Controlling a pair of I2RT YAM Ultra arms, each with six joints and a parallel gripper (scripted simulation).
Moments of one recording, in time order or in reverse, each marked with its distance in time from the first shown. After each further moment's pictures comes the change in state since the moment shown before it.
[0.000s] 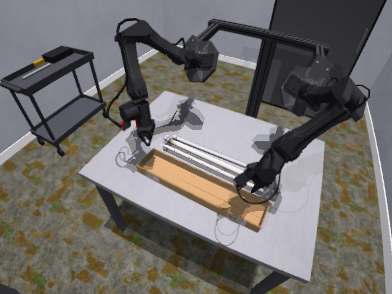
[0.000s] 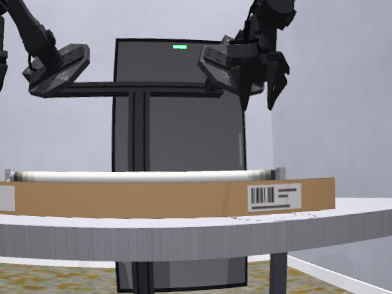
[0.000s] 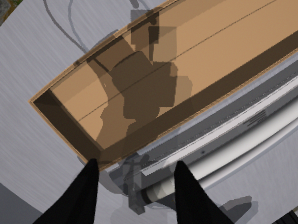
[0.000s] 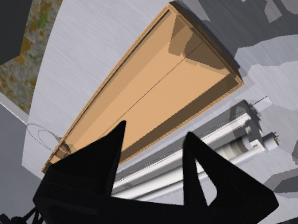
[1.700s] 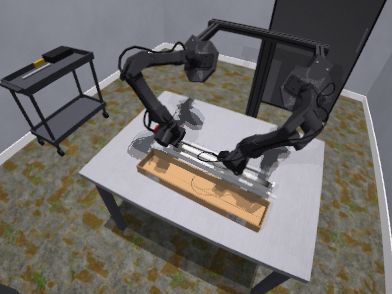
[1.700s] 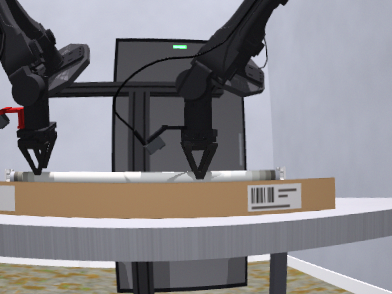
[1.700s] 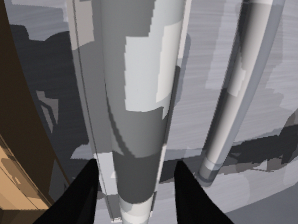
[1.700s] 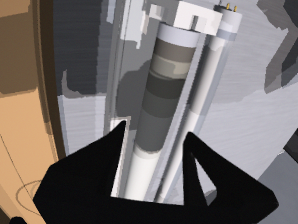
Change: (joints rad) left arm -0.137 0.567 0.086 0.039 -0.289 0.679; right arm 0.069 0.498 0.056 -0.103 0.248 0.819
